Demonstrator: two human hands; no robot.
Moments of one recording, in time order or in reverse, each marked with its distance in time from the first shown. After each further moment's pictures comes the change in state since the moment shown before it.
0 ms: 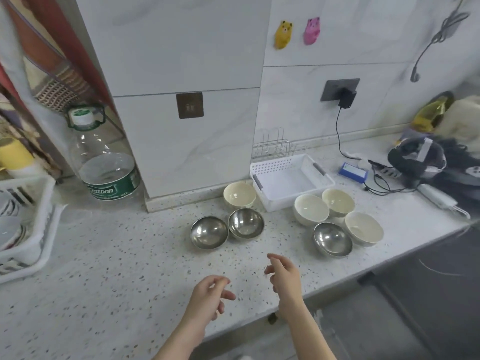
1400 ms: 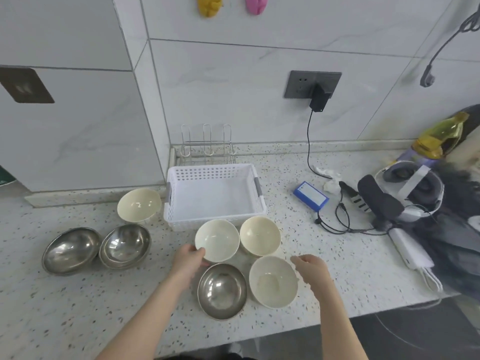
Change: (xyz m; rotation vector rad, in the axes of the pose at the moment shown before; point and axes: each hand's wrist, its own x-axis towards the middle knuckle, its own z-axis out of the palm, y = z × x) left_hand 0.180 0.111 0.294 0.077 0.275 -0.116; right_hand 0.310 -0.119 -0.303 -0.689 -0.092 0.133
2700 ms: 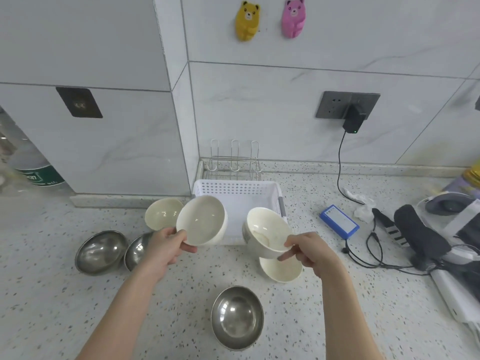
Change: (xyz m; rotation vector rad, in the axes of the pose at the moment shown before) left_hand -0.020 0.052 -0.090 -0.204 0.141 0.096; right_hand 0.018 -0.110 0.001 0.178 -0.407 -0.161
